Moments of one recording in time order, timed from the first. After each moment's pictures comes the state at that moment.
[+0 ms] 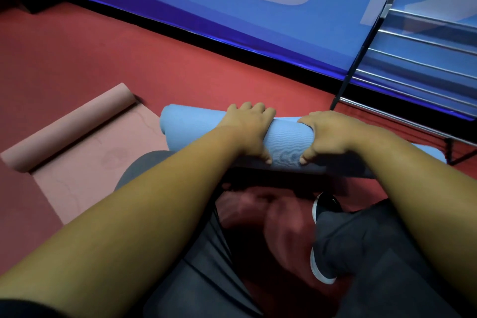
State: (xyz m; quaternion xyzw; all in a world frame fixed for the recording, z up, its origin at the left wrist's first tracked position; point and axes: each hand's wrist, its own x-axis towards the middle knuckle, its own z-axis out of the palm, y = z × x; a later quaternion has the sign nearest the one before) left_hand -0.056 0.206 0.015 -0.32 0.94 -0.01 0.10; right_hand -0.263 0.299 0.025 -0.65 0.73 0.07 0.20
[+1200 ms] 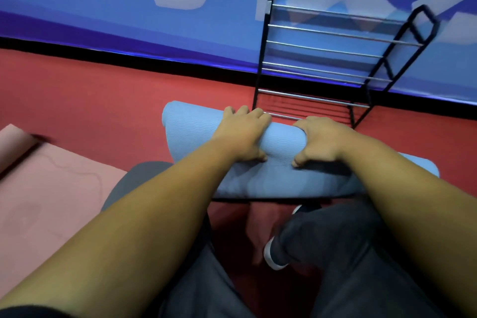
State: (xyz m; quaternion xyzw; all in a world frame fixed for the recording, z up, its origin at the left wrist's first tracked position) left_hand -0.208 0.276 -0.012 -0.15 0.99 0.00 0.01; right_hand -0.362 0.435 0.026 -0.48 0.85 0.05 0.19
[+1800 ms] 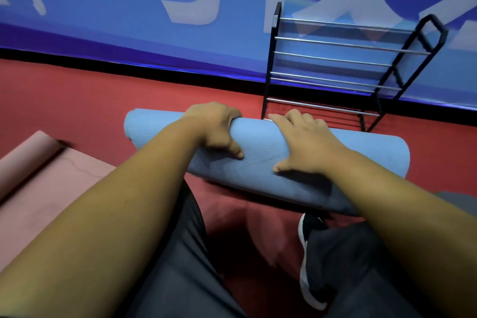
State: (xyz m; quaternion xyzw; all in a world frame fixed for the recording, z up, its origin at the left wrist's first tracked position) left_hand -0.161 0.230 0.060 -0.24 0.96 0.06 0.10; right_hand -0.314 0.429 0.038 -0.56 0.82 0.03 0.04
